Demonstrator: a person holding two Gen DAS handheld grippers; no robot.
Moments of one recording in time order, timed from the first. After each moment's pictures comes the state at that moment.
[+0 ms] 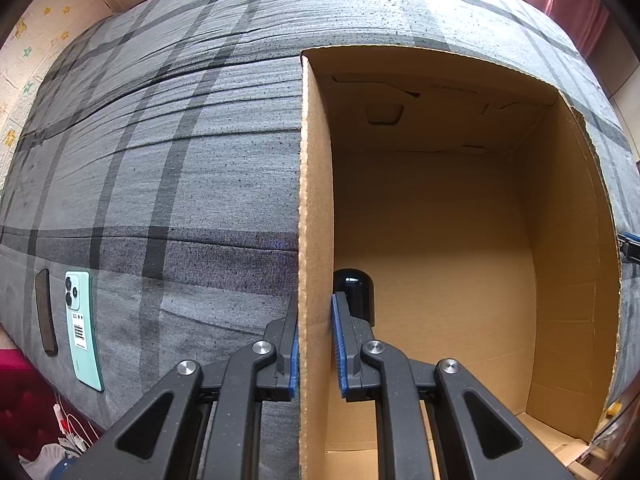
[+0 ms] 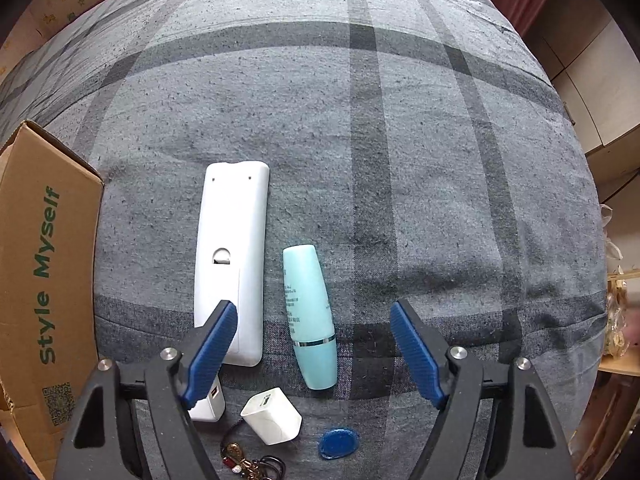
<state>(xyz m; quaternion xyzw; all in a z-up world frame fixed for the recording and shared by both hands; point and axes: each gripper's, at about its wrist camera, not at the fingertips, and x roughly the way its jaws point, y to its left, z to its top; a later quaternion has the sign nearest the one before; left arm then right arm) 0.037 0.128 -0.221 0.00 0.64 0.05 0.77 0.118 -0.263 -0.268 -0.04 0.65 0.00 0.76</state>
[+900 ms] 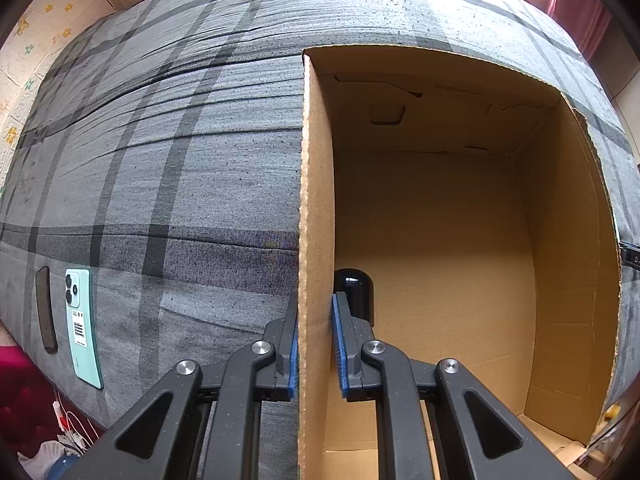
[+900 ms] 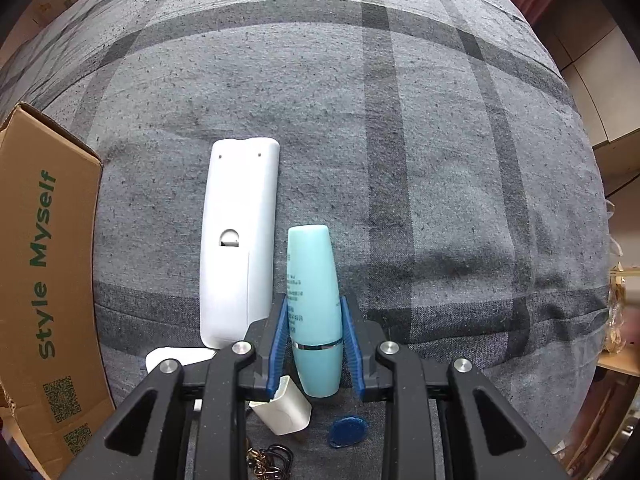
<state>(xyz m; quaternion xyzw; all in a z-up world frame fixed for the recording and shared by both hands) 0.038 0.127 -0.222 0.00 0.64 0.06 0.77 0.111 -0.249 -0.273 -0.04 0.67 0.00 0.74</state>
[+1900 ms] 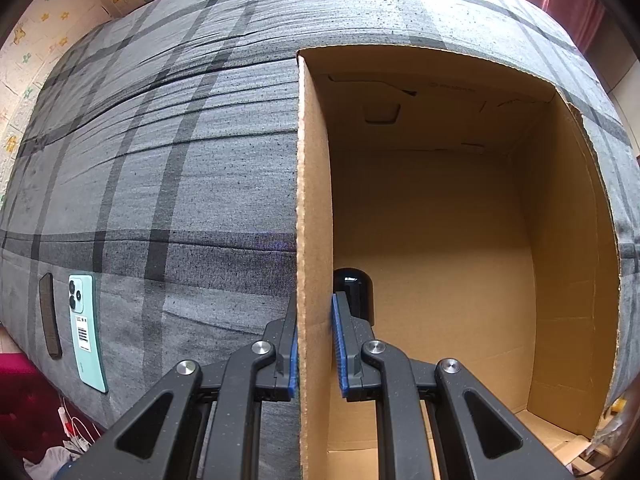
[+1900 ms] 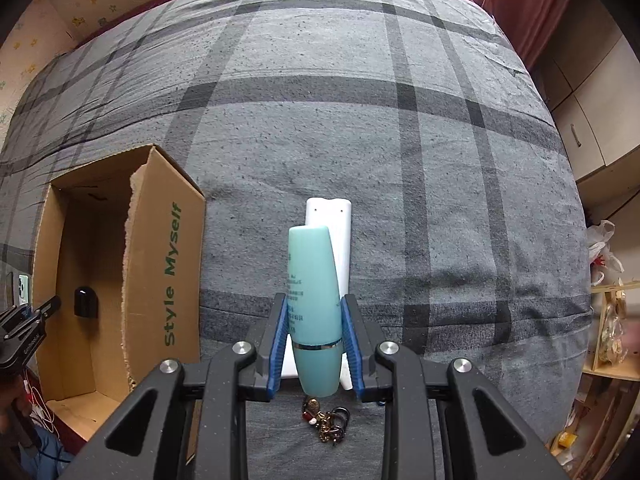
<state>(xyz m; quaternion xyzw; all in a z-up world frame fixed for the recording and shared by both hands) 0.038 0.122 -0.219 0.01 0.64 0.06 0.77 0.102 -0.201 -0.171 -0.03 0.63 0.03 0.78</state>
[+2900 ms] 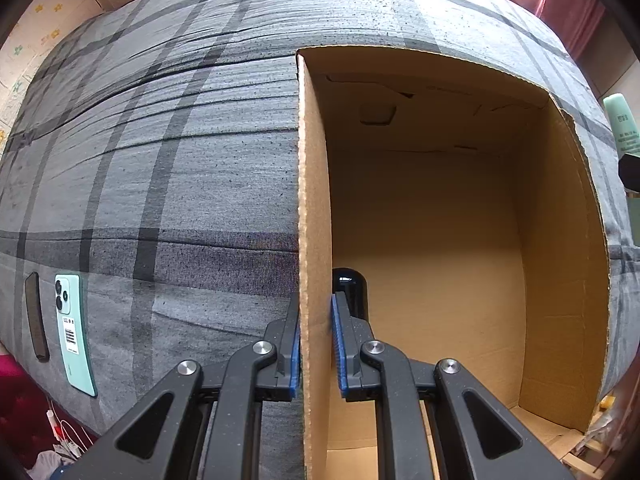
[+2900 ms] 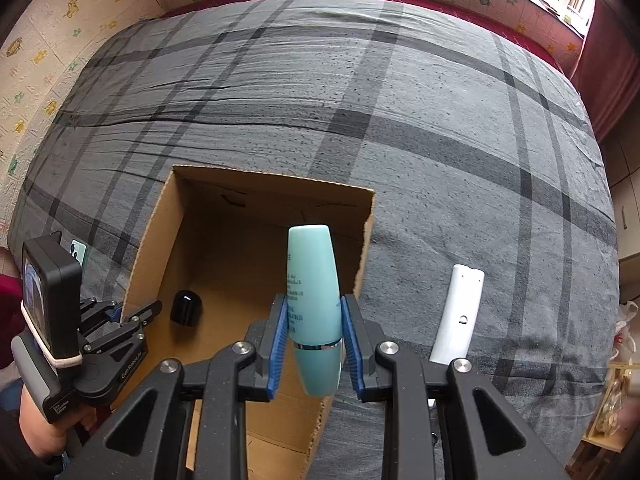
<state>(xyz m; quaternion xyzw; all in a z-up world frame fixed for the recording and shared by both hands) 0.038 0.131 -0.220 -0.01 0.64 0.03 0.77 0.101 -0.048 -0.140 -0.07 0.60 0.15 0.78</state>
